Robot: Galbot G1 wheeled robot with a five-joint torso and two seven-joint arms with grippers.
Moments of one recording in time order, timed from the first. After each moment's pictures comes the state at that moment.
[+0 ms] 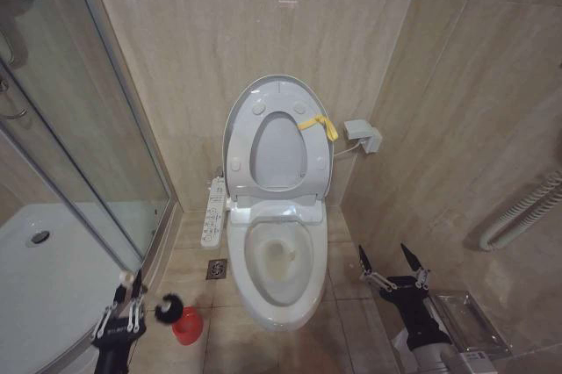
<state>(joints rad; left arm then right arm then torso) 1.81 -1.49 -0.72 -2.14 -0.26 -0.50 0.04 -1.83 1.49 0.69 2.30 0.23 0.14 -0.09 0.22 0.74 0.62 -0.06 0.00</state>
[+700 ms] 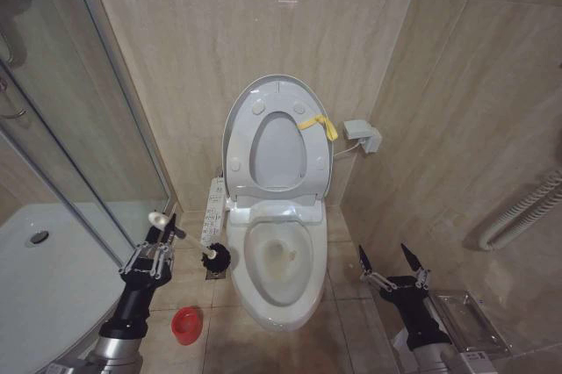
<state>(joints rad) 1.68 -1.31 -0.67 -2.24 -0.49 -0.36 0.25 -1.83 1.49 0.69 2.30 0.23 0.14 -0.09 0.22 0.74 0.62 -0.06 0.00</state>
